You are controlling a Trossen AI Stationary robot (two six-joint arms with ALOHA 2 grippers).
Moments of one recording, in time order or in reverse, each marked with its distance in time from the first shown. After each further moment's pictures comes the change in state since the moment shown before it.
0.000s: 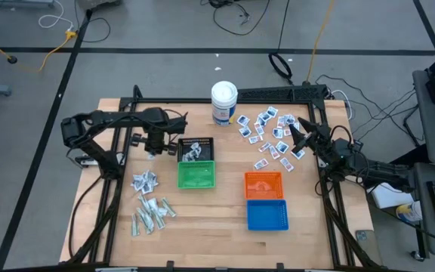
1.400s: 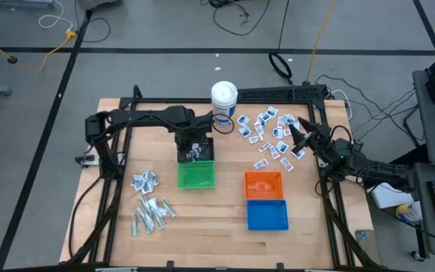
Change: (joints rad) left arm -0.154 0.240 0.414 0.097 -0.080 1.154; right arm 0.000 0.000 0.000 0.003 0.000 0.000
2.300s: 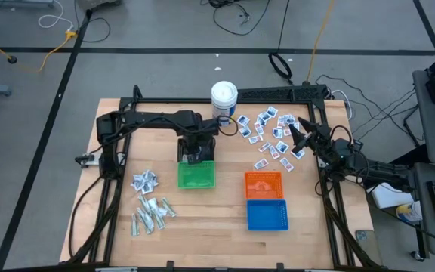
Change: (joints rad) left arm 0.010 0.106 0.000 0.112 0.000 -0.143; right arm 0.000 0.000 0.000 0.000 0.000 0.000
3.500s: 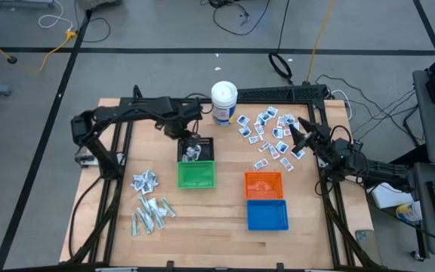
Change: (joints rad) left arm 0.093 -0.260 -0.088 -0.076 0.032 -0.726; right arm 0.000 0.000 0.000 -0.003 0.000 0.000
